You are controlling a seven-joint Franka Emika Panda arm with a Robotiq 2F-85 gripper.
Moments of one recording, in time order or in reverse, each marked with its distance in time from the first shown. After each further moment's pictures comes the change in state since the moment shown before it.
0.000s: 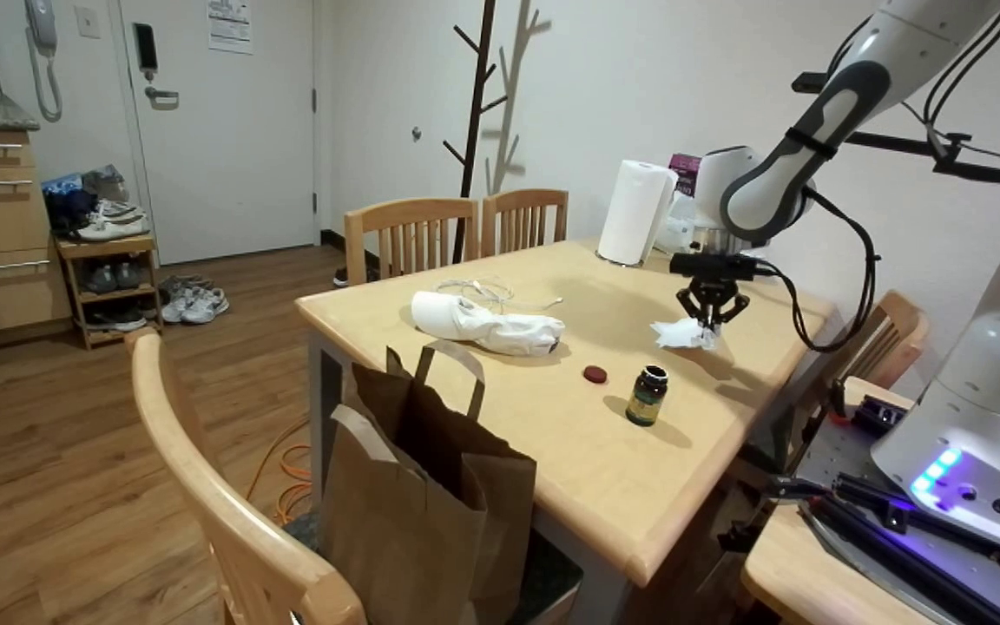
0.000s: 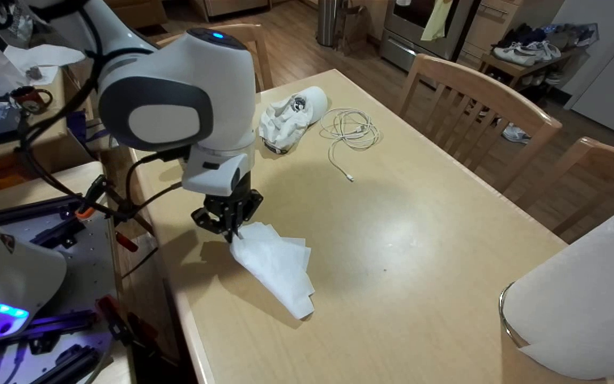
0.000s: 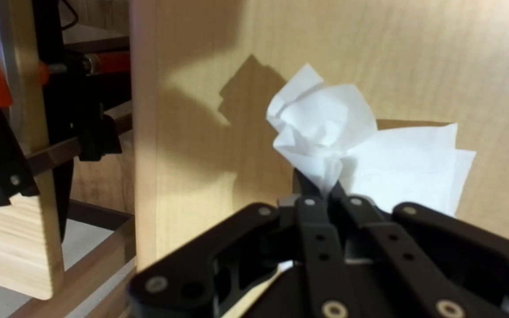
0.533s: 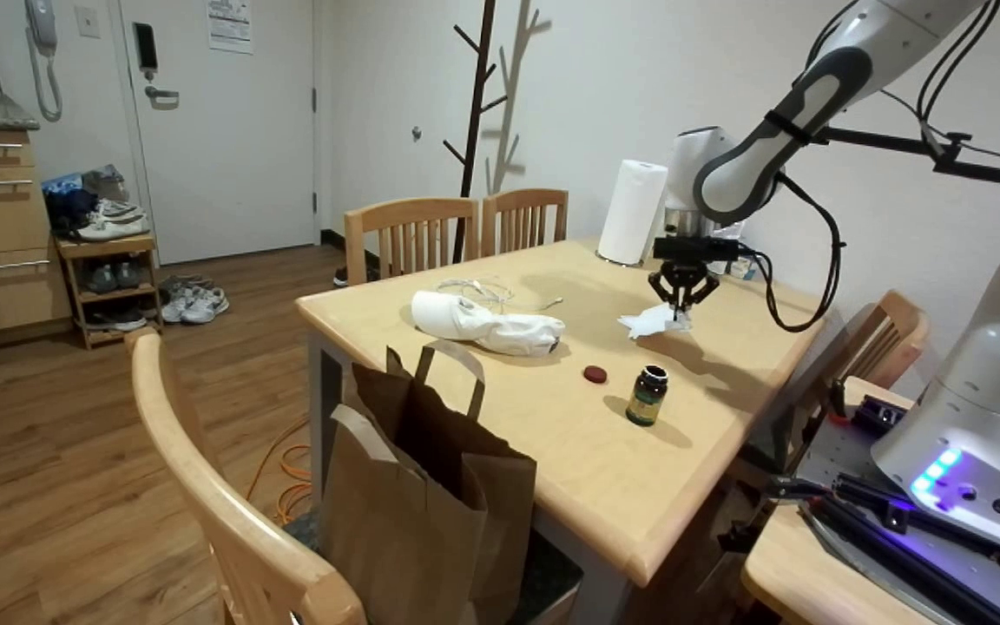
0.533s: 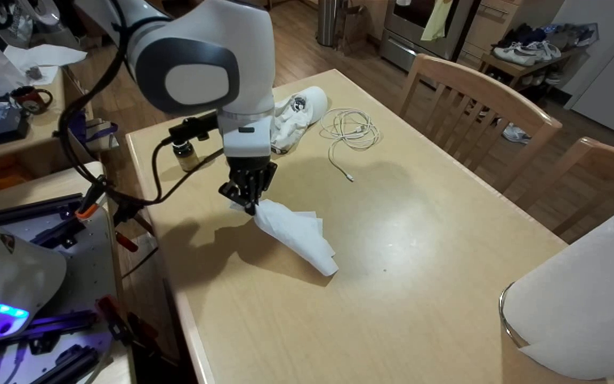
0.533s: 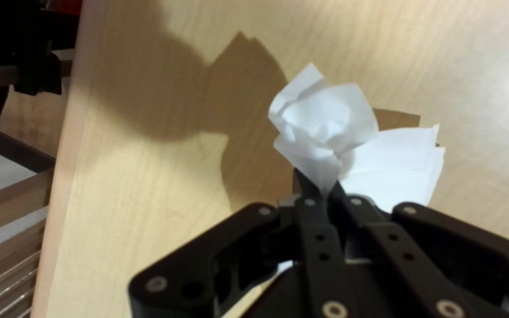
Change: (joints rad) arm -0.004 0.028 0.092 0.134 0.002 -0.075 -0.198
